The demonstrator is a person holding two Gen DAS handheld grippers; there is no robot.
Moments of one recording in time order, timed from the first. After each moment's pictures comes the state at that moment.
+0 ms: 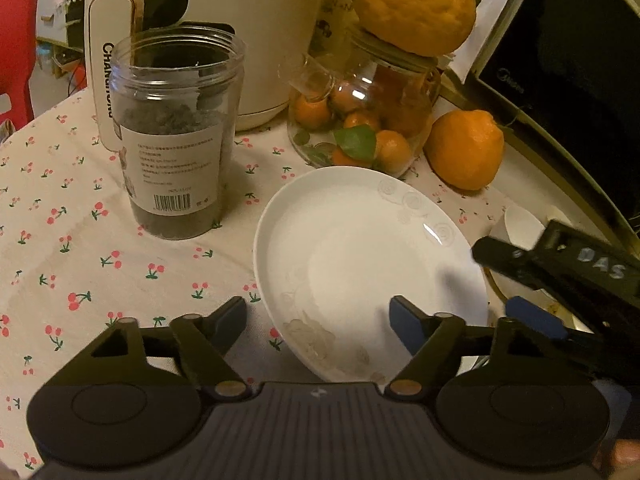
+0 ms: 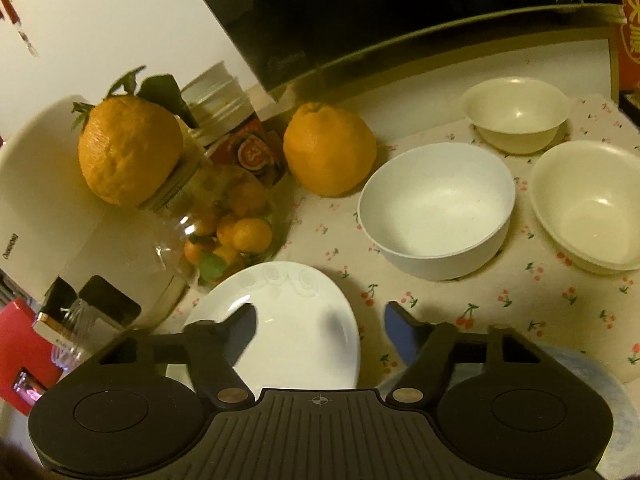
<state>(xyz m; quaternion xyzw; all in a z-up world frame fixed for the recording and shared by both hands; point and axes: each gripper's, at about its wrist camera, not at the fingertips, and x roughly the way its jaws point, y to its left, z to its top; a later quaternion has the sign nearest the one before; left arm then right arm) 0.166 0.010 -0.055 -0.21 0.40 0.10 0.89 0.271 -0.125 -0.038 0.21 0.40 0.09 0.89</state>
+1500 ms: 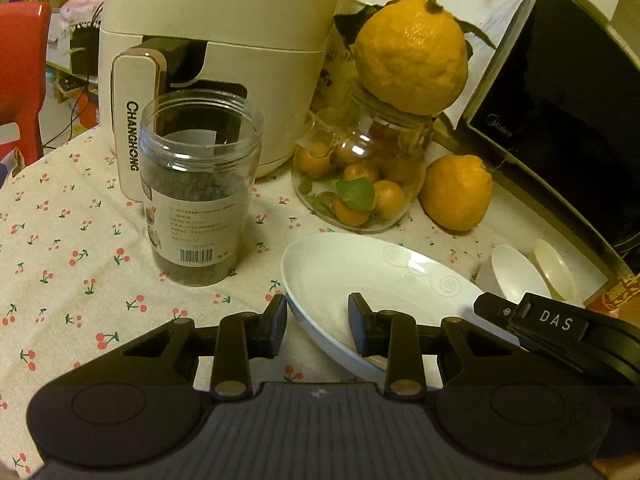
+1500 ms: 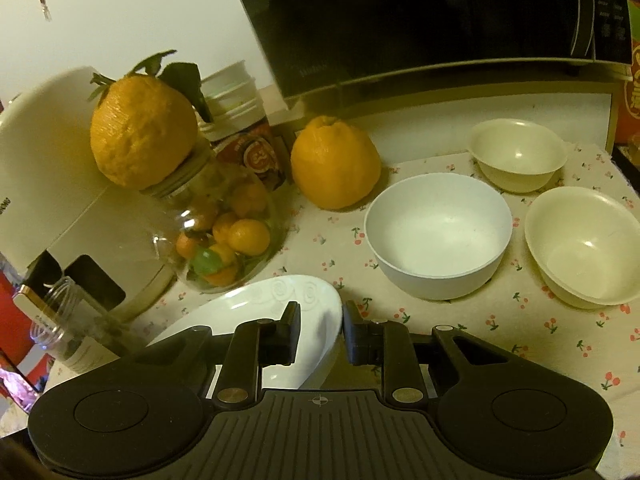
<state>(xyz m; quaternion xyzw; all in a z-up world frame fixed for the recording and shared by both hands) 0.151 0.019 -0.031 -0.21 0.35 0.10 0.91 0.258 -0.111 -0.017 0.13 0.37 0.08 0.92</state>
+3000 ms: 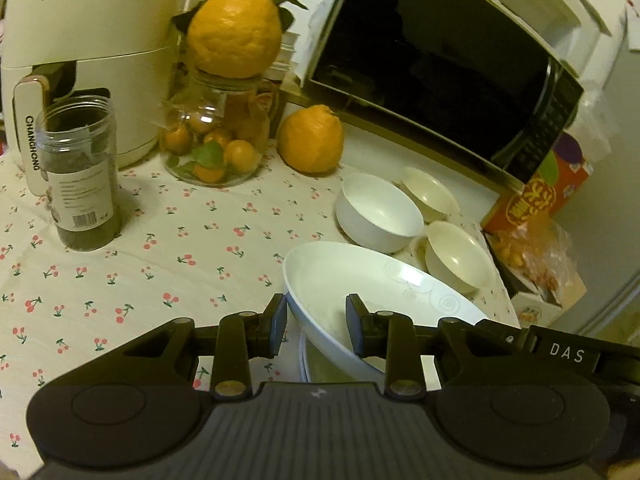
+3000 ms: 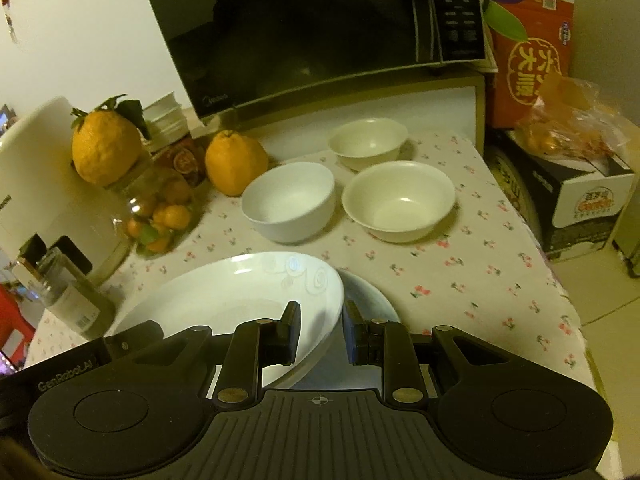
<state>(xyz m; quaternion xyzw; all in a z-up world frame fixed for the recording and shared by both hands) 0.102 -0.029 -0.017 -0.15 0.35 -0.07 0.92 0.138 -0.195 0.013 0.13 0.38 -0.01 0.91</state>
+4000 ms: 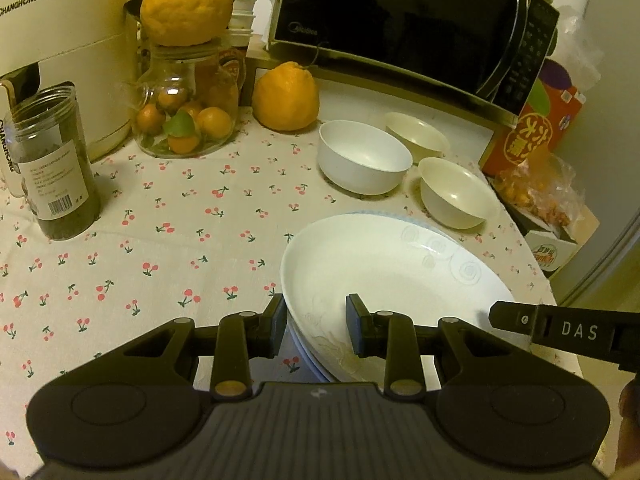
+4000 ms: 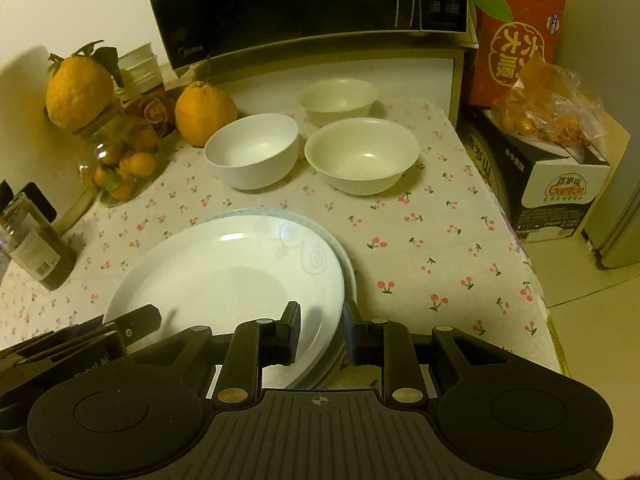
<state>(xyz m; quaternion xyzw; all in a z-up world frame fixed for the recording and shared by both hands) 0.095 -0.056 -0.038 -0.07 0.38 -0.09 0.92 0.128 -0.198 -0.005 0.08 0.43 -0.04 0.90</state>
